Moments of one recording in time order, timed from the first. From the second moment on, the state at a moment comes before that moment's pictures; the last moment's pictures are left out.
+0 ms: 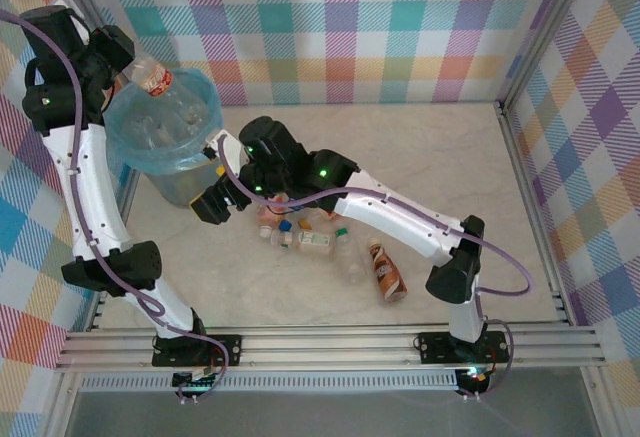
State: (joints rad) left arm 0.24 1.71 2.37 -0.95 0.11 -0.50; right arm 1.12 1.95 2.15 -0.65 -0.26 0.16
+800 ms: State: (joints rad) left arm 0.24 1.68 1.83 -0.79 0.17 -0.24; right arm 1.12 1.94 2.09 -0.66 -0.26 0.15
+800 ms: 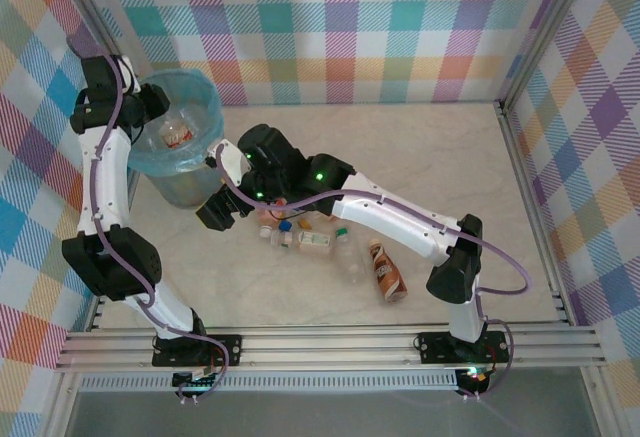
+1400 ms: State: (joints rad) left arm 0.24 1.70 1.76 -0.81 0.19 -0.19; right arm 1.12 1.93 2.09 -0.69 -0.25 0.15
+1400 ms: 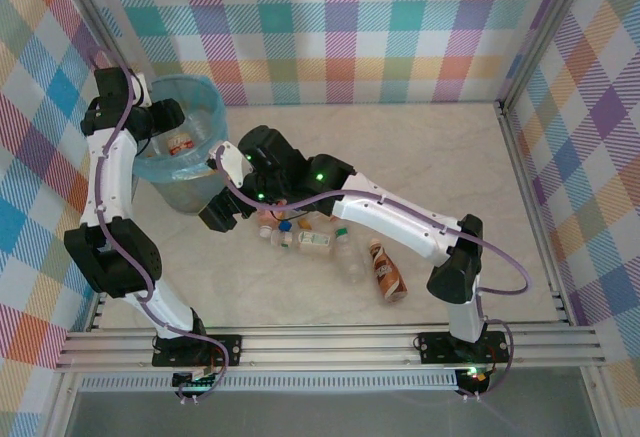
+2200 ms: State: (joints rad) left arm 0.09 1.36 1.79 -0.82 0.18 -0.30; right arm 1.04 1.72 1.77 -0.68 -0.17 0.09
